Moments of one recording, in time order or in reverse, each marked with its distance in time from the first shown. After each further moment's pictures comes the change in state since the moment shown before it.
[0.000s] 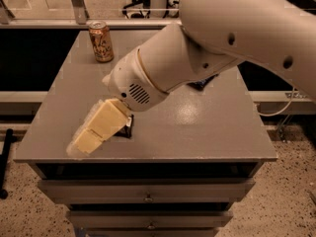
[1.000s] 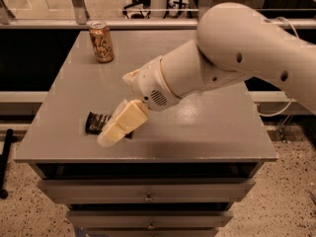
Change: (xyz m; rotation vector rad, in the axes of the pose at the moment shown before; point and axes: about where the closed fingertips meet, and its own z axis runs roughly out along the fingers) arm 0.039 -0.058 0.002 0.087 -0.043 -0.033
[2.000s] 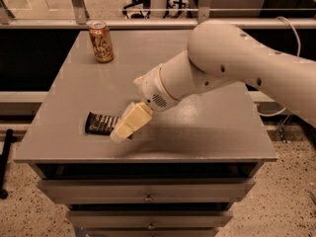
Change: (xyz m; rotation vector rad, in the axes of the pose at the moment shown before) arm 0.044 -0.051 0.024 0.077 0.087 0.017
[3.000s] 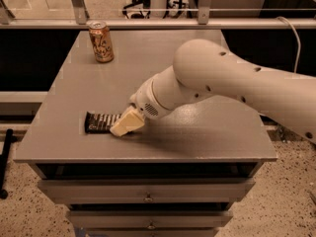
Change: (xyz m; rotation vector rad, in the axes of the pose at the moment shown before) arm 0.023 -0.014 0.024 0.122 0.073 0.079
